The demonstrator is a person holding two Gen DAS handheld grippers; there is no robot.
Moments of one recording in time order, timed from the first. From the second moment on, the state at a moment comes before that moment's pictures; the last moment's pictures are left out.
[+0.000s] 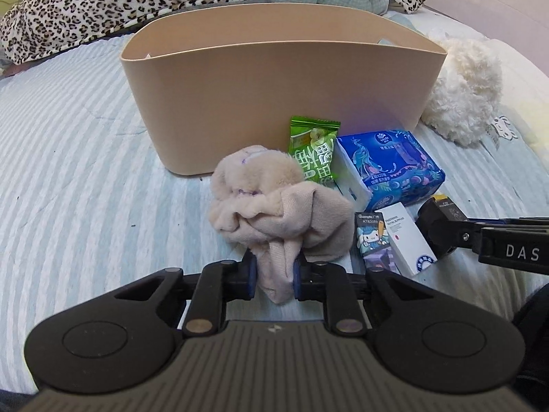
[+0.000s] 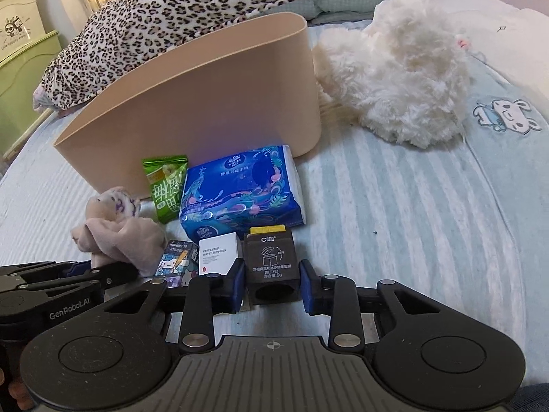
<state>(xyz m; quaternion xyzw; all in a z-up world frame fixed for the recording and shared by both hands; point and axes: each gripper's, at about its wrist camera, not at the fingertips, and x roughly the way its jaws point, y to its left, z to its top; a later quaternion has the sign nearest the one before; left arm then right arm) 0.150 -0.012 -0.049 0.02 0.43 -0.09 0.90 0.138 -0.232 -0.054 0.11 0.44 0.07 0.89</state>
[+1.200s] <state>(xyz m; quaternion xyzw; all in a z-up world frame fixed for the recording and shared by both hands) 0.148 0.014 0.080 -0.01 0.30 -0.06 0.95 0.141 -0.238 0.074 0.10 0.28 0.10 0.95</state>
